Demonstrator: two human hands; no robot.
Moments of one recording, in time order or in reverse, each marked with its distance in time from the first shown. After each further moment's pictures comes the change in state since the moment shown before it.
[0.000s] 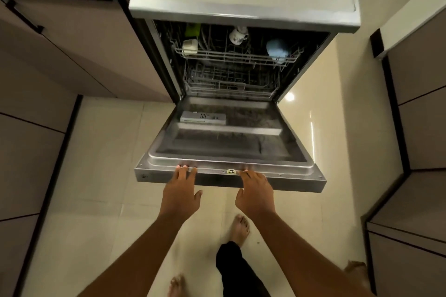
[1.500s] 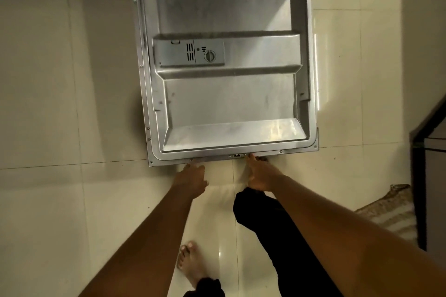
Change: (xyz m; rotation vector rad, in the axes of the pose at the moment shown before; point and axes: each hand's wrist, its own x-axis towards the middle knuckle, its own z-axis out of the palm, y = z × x) left_hand 0.052 -0.124 0.393 0.112 -0.776 0.084; right_hand 0.050 0.138 0.391 -0.059 -0.756 0.216
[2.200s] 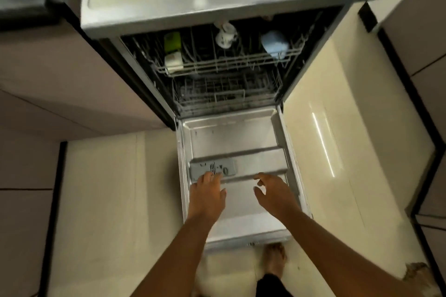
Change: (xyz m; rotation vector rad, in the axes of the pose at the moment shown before) left_hand -0.183 0.075 -0.325 -0.029 0.663 0.057; right_hand -0.199 -0.082 -0.276 0.361 0.744 -0.161
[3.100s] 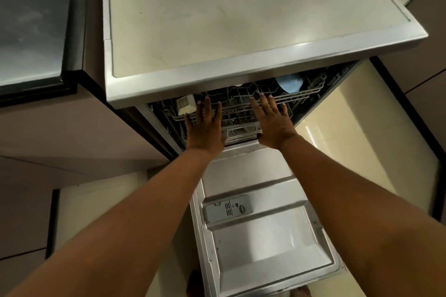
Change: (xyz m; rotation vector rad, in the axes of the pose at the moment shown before) left_hand 0.229 -0.042 -0.195 0.214 0.165 0.181; right_hand 0.237 -0.147 -0.137 -0.546 0.110 -0.106
